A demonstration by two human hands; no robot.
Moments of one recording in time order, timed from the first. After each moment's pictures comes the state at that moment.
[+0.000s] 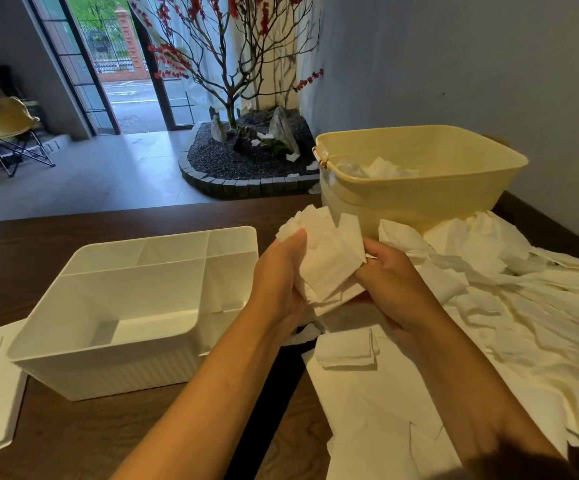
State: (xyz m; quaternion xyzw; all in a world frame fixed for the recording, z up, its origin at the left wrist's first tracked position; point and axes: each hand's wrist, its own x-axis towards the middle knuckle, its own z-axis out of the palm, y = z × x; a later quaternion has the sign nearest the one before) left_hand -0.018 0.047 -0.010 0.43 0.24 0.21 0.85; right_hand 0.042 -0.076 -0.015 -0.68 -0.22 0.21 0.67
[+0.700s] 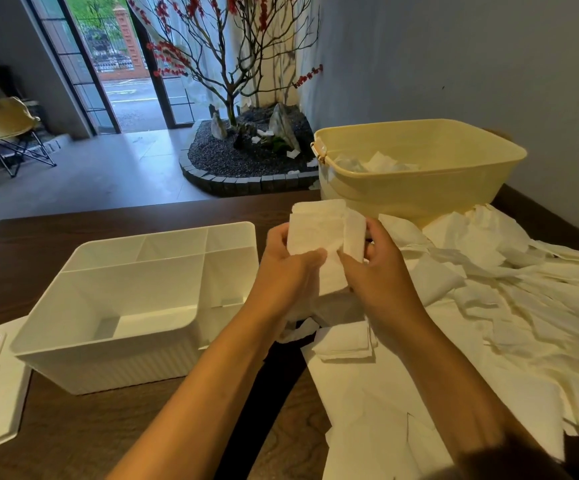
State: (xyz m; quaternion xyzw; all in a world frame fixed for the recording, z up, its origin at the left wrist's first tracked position) left_hand -0.028 0.054 -0.015 0.66 0.23 0.18 0.69; right_hand 0.034 -0.063 -0.021 -0.73 -0.21 0.09 0.65
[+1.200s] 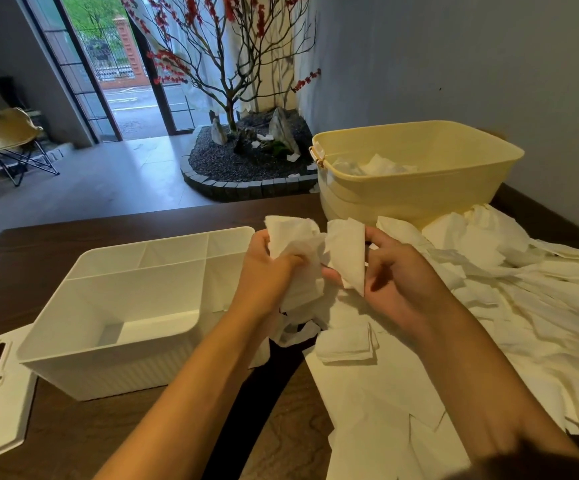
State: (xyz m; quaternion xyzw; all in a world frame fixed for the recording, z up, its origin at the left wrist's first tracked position) left_hand -0.035 0.066 -0.014 0.67 0.25 0.22 0.66; right_hand 0.051 -0.079 -0.010 -0.39 -0.10 0.39 0.83
